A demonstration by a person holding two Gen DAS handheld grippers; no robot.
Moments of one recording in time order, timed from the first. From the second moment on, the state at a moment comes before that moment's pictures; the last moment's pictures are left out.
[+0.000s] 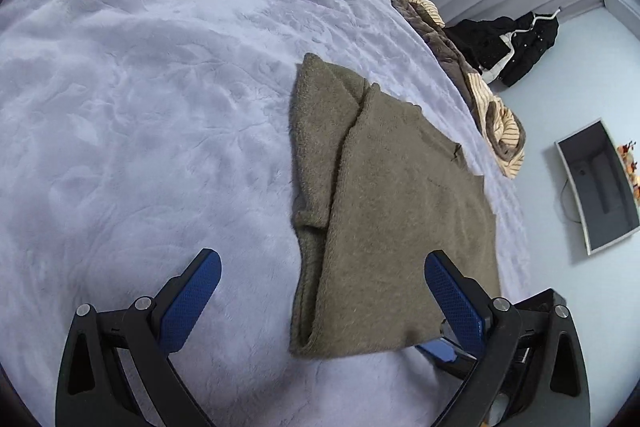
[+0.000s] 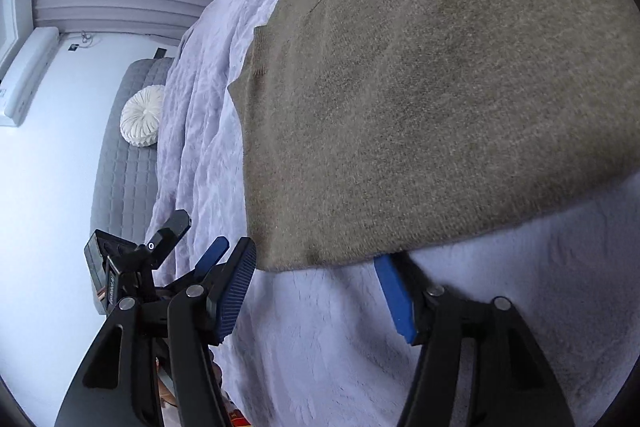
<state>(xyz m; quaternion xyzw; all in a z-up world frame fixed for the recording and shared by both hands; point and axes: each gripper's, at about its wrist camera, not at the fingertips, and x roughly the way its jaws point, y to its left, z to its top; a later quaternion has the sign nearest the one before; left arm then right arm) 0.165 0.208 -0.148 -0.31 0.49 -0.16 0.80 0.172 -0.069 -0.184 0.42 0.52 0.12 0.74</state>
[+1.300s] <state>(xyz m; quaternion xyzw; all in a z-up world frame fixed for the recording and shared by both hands) 0.269 0.084 -0.120 -0.21 0.53 -0.24 0.78 0.263 -0.125 -0.163 0.18 0.57 0.06 0.80</state>
